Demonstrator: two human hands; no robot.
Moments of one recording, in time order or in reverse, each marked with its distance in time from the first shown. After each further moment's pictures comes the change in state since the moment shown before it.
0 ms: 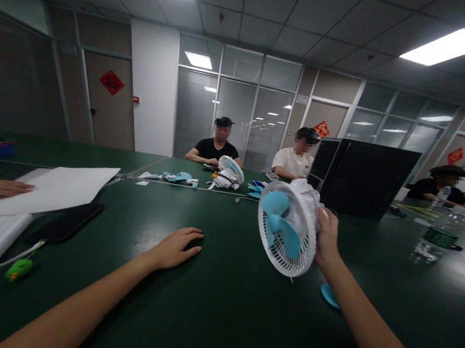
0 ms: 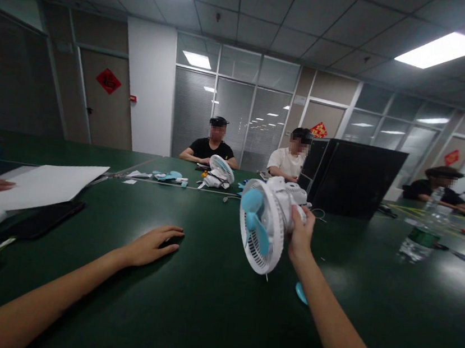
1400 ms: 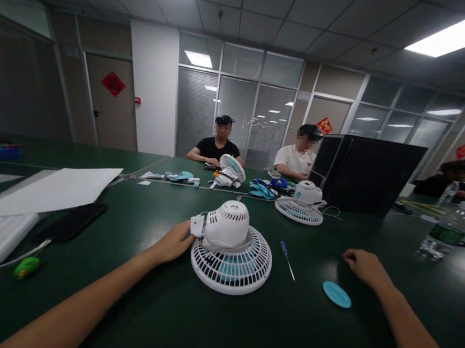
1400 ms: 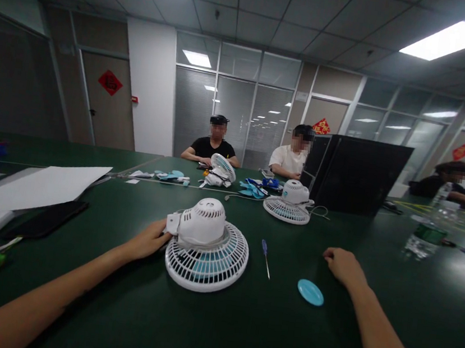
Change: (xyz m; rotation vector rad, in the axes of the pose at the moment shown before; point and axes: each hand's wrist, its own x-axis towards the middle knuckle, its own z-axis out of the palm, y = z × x) left_hand 0.004 0.010 -0.007 -0.208 0.189 0.008; right_hand 0.064 0.047 -0.169 -1.426 -0.523 0.006
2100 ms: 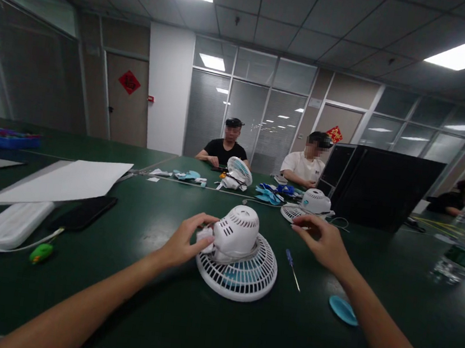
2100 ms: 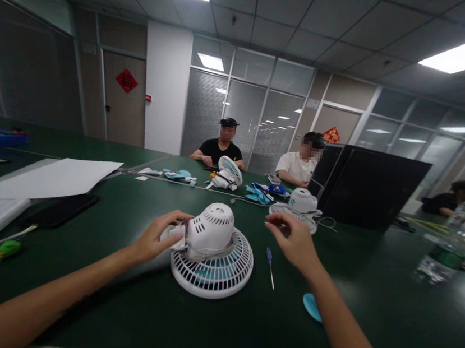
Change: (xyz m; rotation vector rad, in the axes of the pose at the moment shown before) left_hand -0.011 0.047 -0.011 -0.122 0.181 0.146; right_hand -0.055 -0.221 -0.061 0.567 0.203 -0.602
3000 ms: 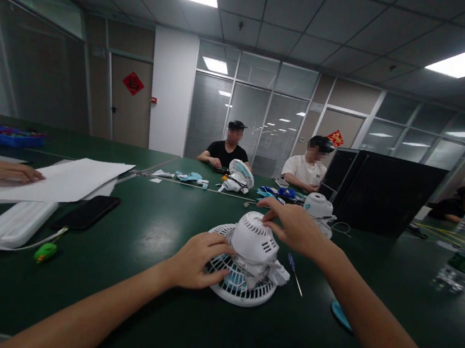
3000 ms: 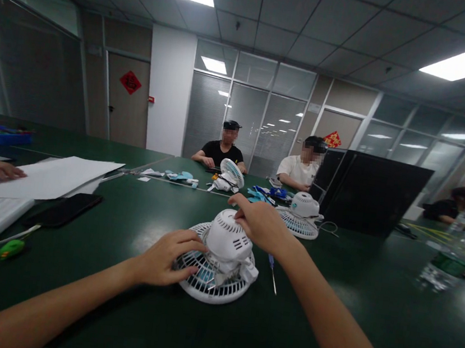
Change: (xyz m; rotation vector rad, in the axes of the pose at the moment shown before) left_hand -0.009 0.023 0.011 0.269 -0.246 0.235; right_hand 0.042 -0.092 0.022 -0.414 -0.405 -0.302
